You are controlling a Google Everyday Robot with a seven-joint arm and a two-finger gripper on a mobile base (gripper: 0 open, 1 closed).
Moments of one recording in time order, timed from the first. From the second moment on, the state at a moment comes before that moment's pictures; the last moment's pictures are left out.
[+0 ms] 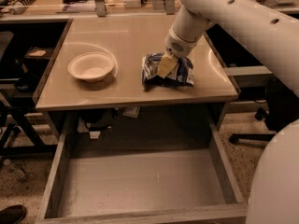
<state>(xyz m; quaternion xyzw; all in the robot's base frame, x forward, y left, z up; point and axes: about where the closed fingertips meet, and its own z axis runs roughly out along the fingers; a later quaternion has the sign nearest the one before) 0.676 -0.068 0.843 -0.54 0.82 0.04 0.20</state>
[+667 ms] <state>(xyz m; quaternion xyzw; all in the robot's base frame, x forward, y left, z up) 0.676 -0.068 0.843 -0.54 0.82 0.04 0.20</state>
